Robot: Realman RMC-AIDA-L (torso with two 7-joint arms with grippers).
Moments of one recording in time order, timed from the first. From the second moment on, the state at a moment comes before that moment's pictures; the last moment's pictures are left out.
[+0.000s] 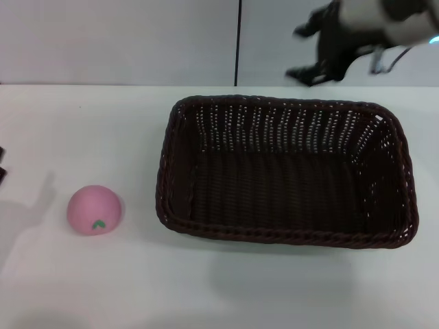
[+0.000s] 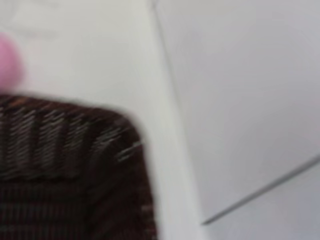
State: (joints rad) left arm -0.12 -2.06 0.33 -0.01 1.32 1.67 -0.48; right arm 0.69 2.08 -1.30 -1.41 -2.47 -1.30 1.88
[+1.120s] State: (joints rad) left arm -0.18 -2.06 0.62 0.52 1.82 1.47 -0.95; right arm 0.08 2.08 -0.95 -1.19 -1.19 -1.50 1.50
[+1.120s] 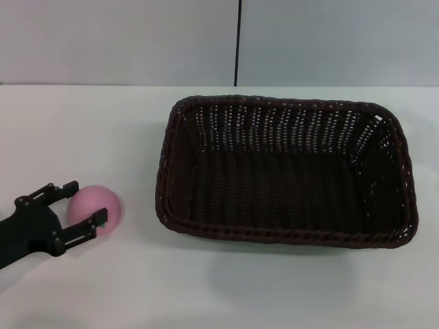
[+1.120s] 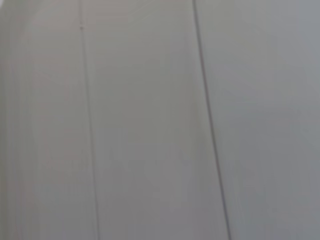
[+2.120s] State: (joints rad) left arm -0.21 -2.07 0.62 0.50 1.83 1.45 -0.96; right arm 0.23 2.08 -0.92 -0.13 -0.56 -1.65 0.66
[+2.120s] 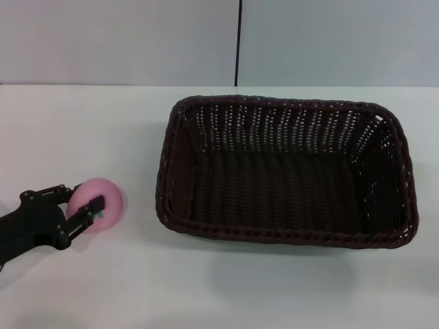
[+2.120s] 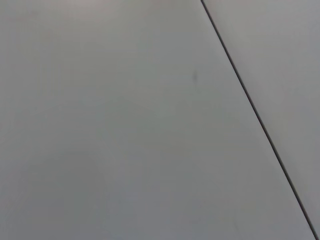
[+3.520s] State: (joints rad) left arm -0.52 -2.08 0.70 0.24 1.62 1.60 -0.82; right arm 0.30 2.08 -0.91 -0.06 -0.56 -1.64 0.64
